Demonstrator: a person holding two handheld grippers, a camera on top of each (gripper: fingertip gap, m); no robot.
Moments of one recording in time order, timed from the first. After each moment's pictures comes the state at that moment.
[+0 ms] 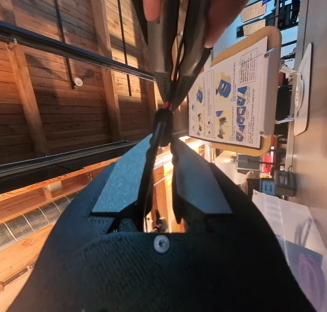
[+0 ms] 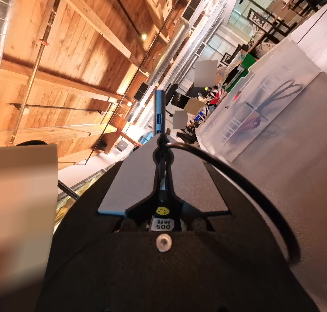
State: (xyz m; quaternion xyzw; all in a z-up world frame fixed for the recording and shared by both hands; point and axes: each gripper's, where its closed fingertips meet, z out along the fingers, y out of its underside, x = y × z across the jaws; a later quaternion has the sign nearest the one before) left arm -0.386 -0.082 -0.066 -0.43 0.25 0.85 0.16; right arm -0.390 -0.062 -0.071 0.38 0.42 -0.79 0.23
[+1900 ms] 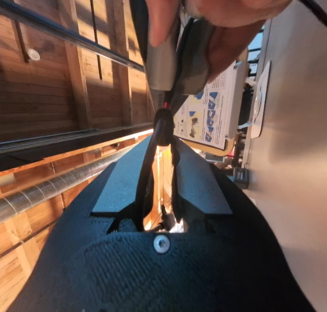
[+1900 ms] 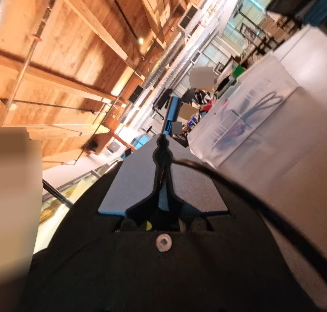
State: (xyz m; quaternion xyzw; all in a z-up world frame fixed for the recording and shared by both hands) left arm -0.394 -0.062 -0.091 -0.51 0.20 0.82 0.18; right arm -0.402 -0.057 -0.083 0.38 0.43 -0.80 0.19
